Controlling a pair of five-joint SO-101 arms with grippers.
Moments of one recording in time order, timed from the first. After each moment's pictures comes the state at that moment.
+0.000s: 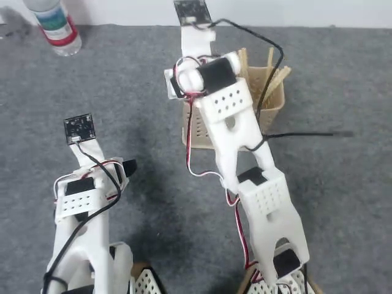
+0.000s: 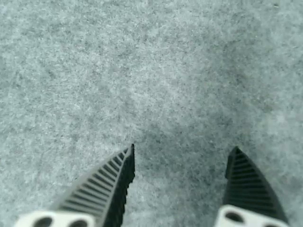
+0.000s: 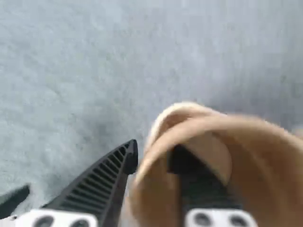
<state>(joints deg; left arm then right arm) -20.4 -36.0 71.5 41.4 7.4 -33.9 42.6 -85.8 100.2 -11.5</state>
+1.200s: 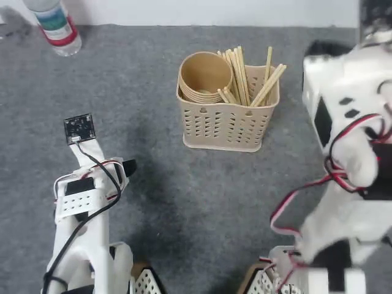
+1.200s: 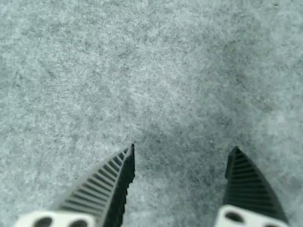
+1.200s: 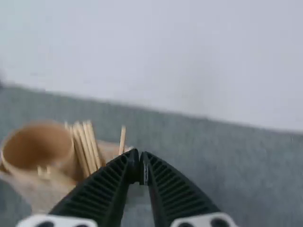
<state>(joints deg) -20.4 -36.0 71.5 41.4 7.4 -3.0 -17.2 -46.7 100.7 11.1</state>
